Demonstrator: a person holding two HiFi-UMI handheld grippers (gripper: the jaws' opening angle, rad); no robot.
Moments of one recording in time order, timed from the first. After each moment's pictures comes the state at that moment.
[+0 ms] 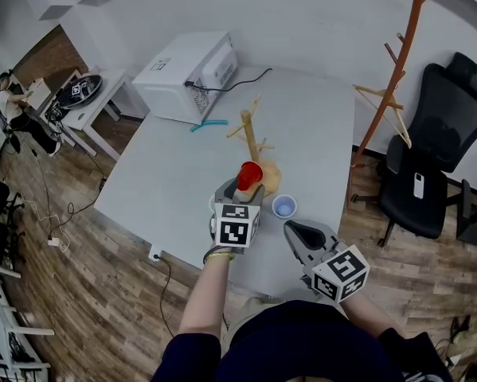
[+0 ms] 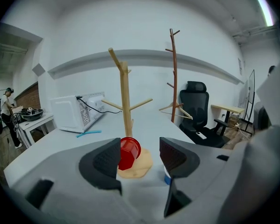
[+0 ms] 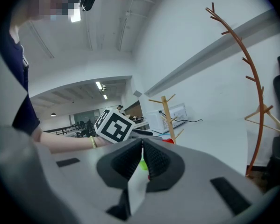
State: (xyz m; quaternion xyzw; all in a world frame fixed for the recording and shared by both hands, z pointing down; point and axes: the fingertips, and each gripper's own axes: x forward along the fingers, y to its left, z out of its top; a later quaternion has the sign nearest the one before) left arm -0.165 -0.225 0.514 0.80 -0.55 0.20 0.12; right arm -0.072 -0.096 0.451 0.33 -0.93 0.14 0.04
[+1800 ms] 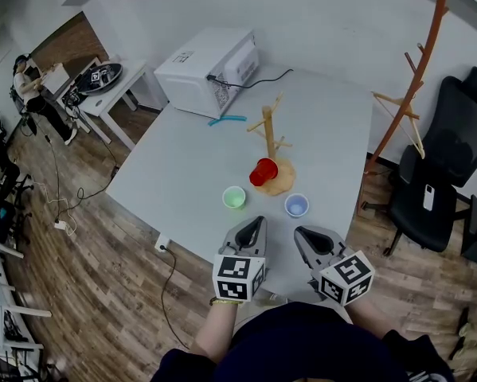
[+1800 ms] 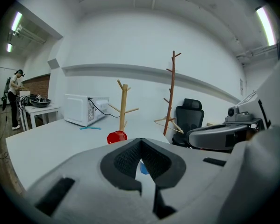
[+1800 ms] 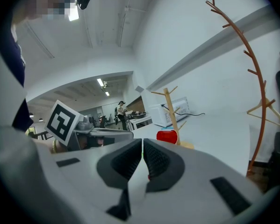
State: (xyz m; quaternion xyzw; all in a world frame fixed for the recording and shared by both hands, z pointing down) left arm -0.159 -0.104 0.489 0.81 -0.57 0.10 0.14; right arm -0.075 -0.080 0.472 0.31 -0.93 0.15 0.06
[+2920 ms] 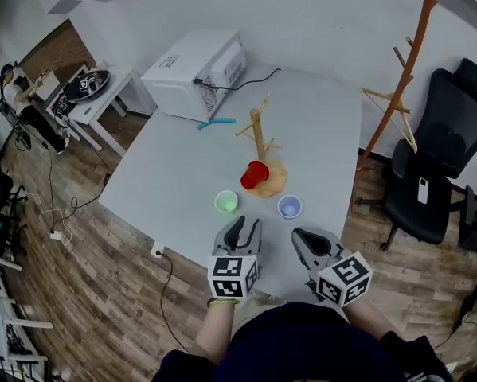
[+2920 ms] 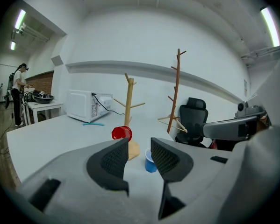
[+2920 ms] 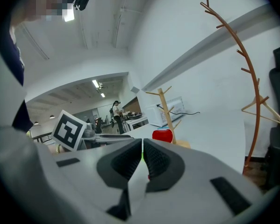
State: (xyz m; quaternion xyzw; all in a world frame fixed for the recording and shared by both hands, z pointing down) left arm -0.173 -0.117 0.513 0.79 -0.58 0.10 0.16; right arm -0.065 -0.085 0.476 0.34 -0.92 0.17 0.06
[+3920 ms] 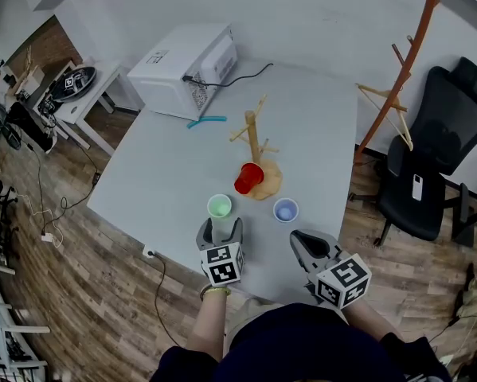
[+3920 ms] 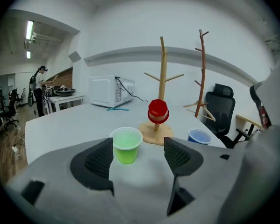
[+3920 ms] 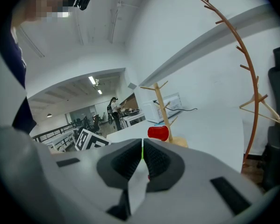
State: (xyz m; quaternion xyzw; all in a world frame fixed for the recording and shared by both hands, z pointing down) left arm -0.250 -0.154 0.605 0.70 -0.67 0.15 0.20; right arm -0.066 -0.101 0.488 0.35 -0.92 0.18 0.08
